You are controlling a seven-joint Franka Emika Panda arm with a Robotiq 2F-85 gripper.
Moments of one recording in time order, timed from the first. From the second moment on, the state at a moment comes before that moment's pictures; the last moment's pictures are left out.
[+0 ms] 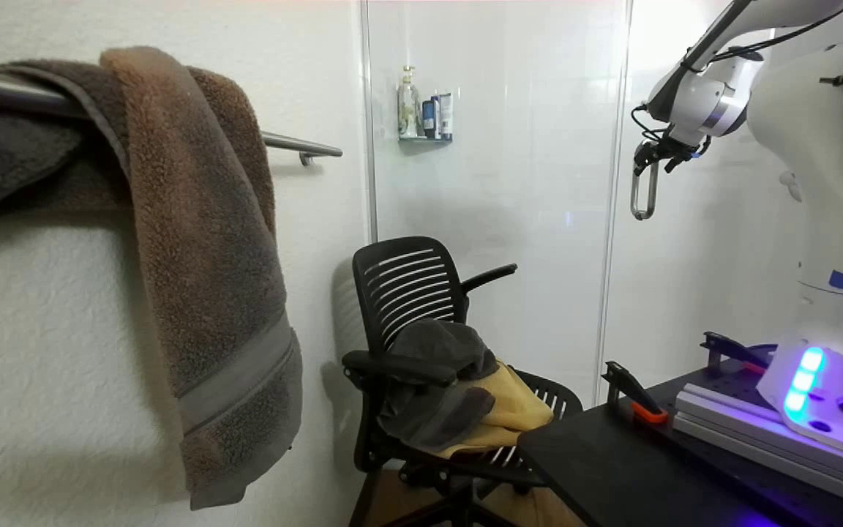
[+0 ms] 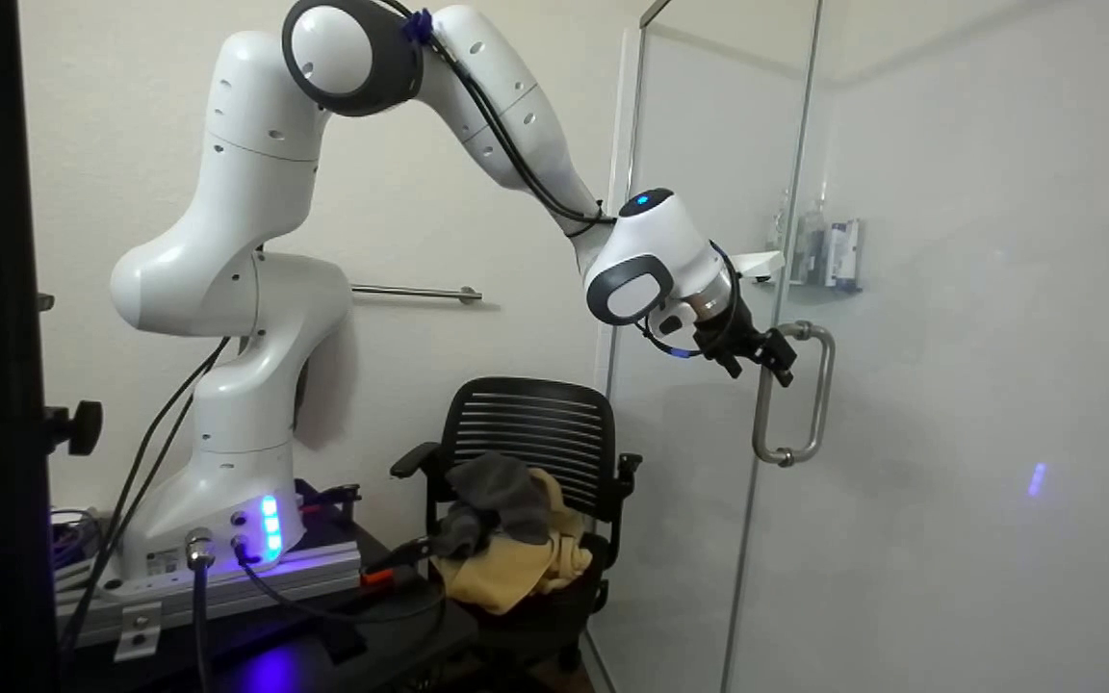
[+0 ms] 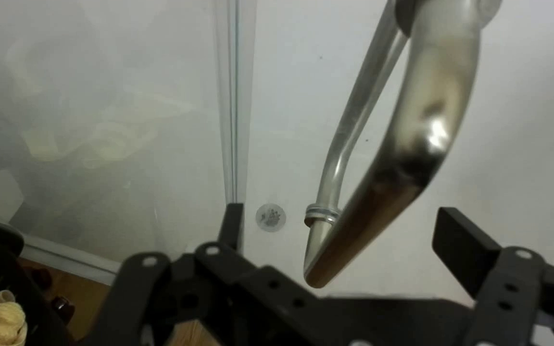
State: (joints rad) arm 1.51 -0.44 -2.16 -2.15 0.03 3.19 2.48
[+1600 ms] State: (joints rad) arm 1.71 -0.22 -2.41 -2.11 0.11 2.82 2.60
